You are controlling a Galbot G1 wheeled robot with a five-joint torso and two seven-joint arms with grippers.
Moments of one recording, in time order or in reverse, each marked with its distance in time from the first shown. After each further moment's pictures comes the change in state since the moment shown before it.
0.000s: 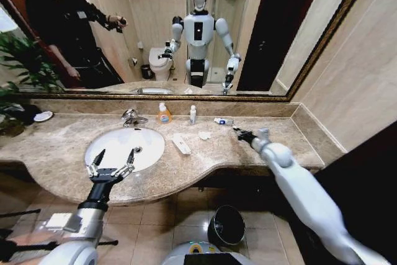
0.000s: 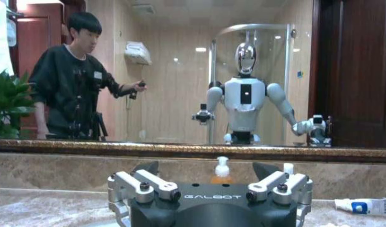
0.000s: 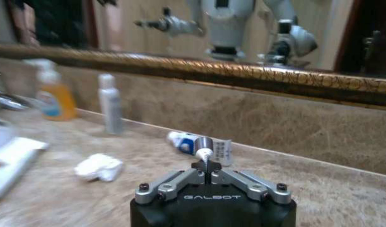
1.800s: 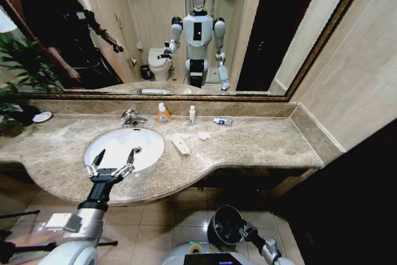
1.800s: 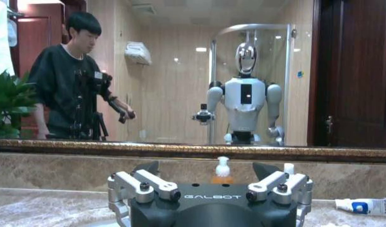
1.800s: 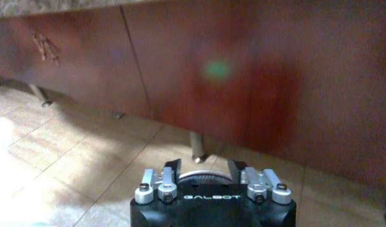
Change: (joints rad) left arm 0.000 0.000 0.000 0.000 0.000 0.000 0.000; right arm -0.321 0.490 0.273 -0.884 -0.620 0.914 -0.494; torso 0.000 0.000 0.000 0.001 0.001
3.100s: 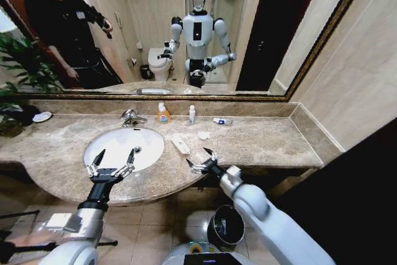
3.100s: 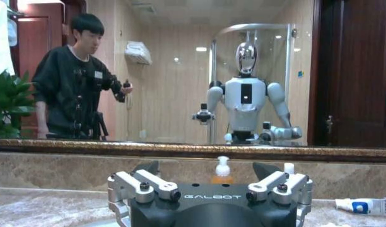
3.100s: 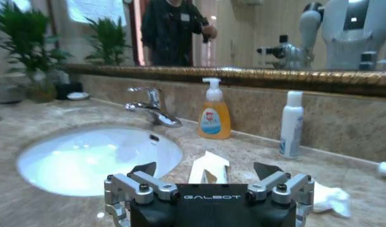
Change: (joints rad) left arm 0.000 0.000 0.000 0.000 0.000 0.000 0.000; right arm 0.392 -0.263 -0.894 0.962 0.401 -0.724 0.756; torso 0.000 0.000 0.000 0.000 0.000
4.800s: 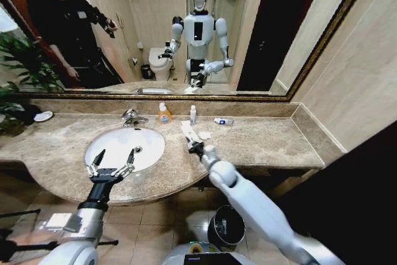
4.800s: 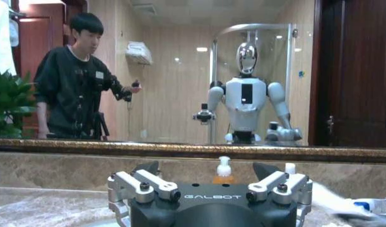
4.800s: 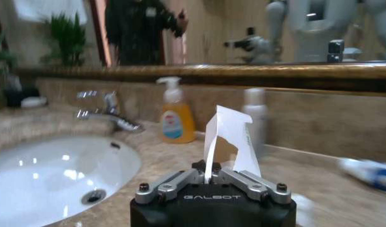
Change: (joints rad) left arm 0.000 0.000 0.000 0.000 0.000 0.000 0.000; right arm 0.042 0.011 0.170 -0.072 0.120 -0.040 -0.066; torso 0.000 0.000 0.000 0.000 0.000
